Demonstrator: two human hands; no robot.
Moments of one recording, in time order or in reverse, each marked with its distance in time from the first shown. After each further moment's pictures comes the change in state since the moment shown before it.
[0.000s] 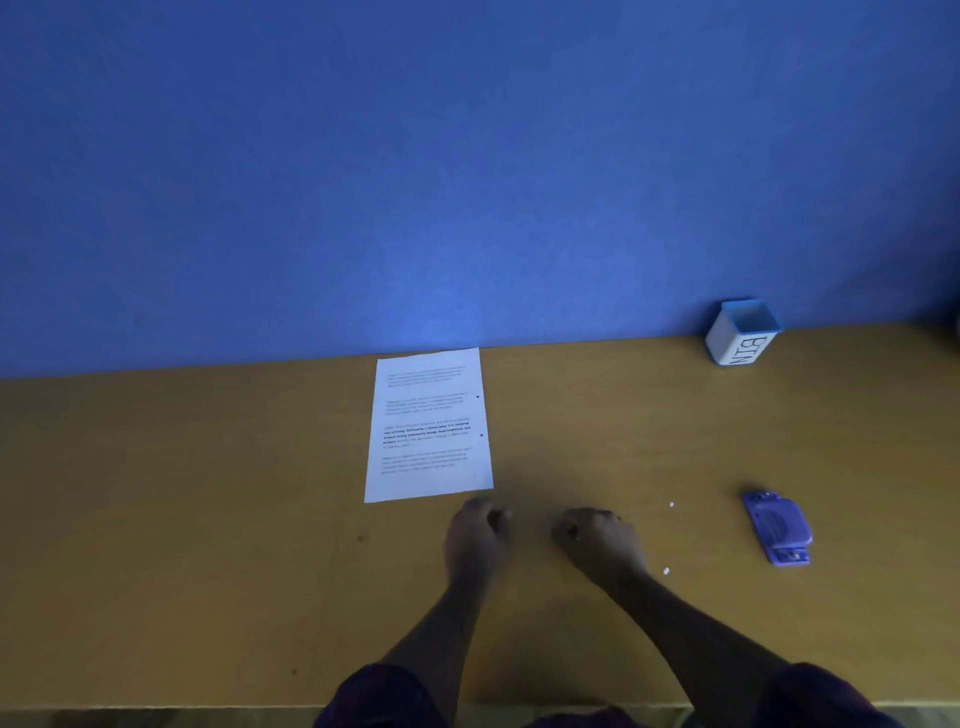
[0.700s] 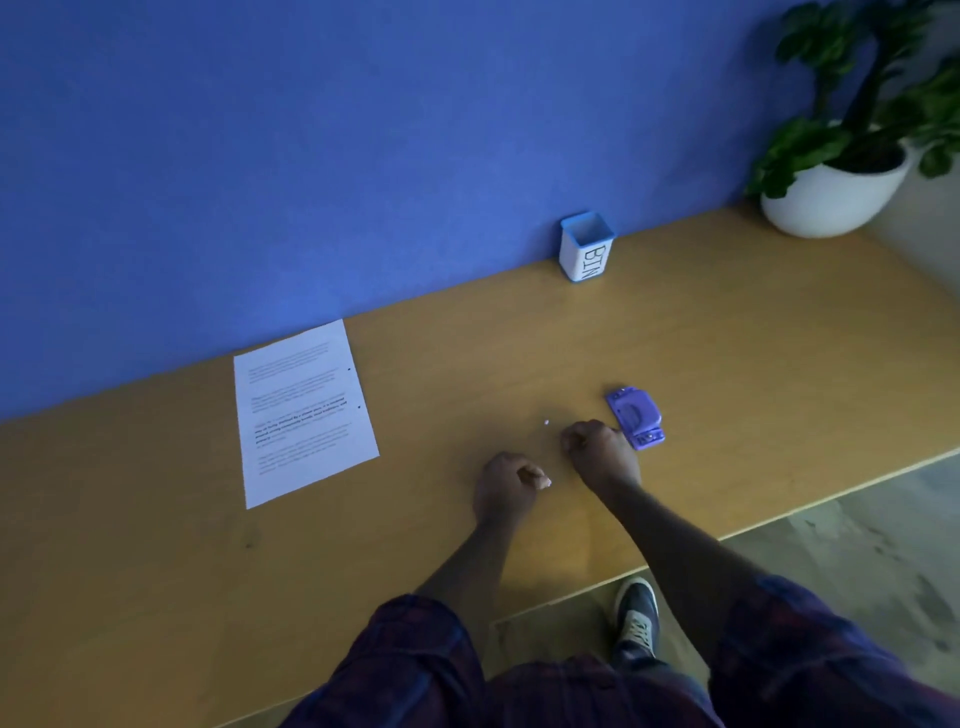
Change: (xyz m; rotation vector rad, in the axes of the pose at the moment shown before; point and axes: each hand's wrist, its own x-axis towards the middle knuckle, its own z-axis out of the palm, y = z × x) left_hand -0.051 0.123 0.112 -0.041 -0.408 0.139; right_hand -0.039 0.125 -0.058 0.255 0.215 0.429
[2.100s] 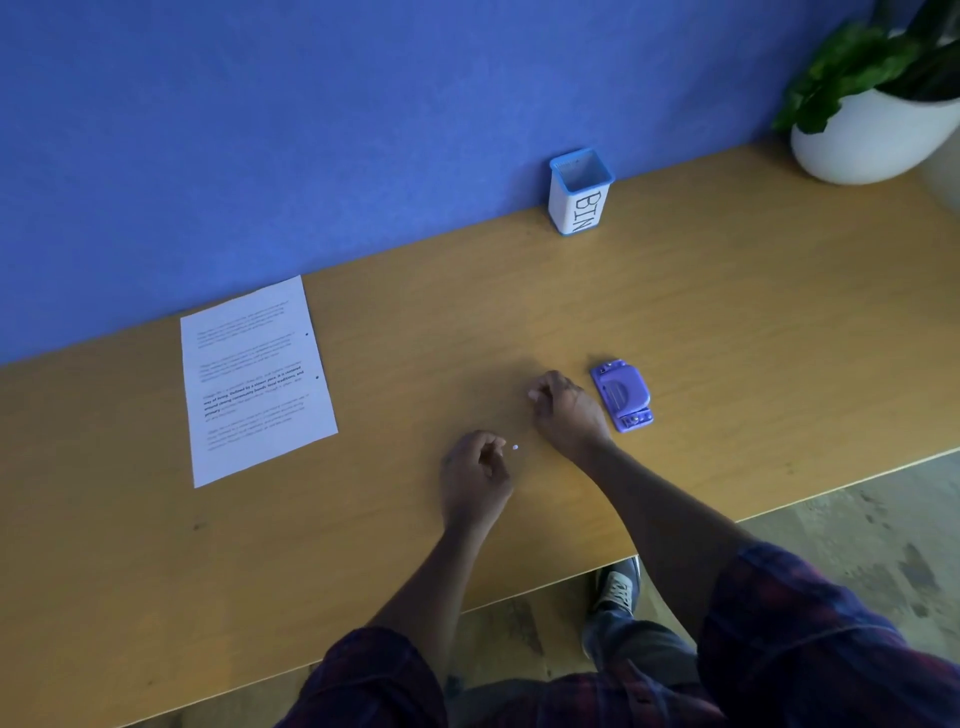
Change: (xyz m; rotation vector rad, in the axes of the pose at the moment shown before) left_hand 0.005 -0.027 0.033 -0.089 0.305 0.124; right_hand 0.054 0.013 0.019 0.036 -0.069 -0.152
